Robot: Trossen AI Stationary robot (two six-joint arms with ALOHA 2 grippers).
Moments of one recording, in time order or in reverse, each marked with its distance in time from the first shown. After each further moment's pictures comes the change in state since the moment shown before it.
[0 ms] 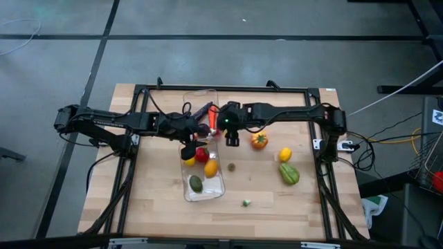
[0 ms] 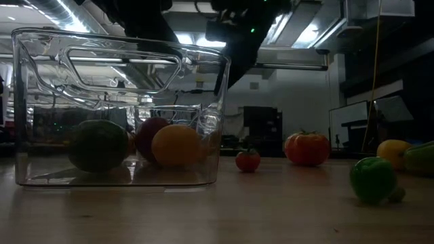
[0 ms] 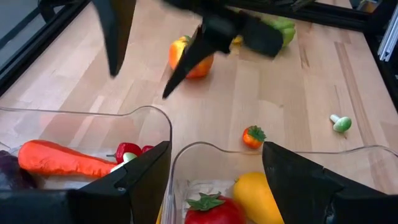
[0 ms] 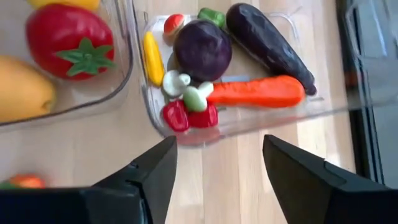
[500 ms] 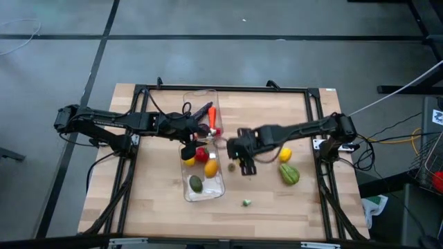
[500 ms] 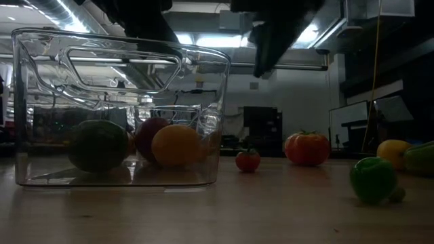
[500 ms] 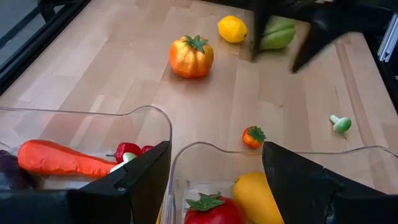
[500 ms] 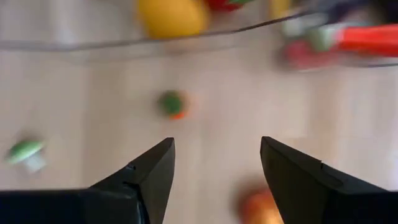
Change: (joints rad) left arm 0.000 0.000 0.000 0.001 0.000 -0.003; right arm 0.254 -0.076 0.001 -0.300 -0.077 0.228
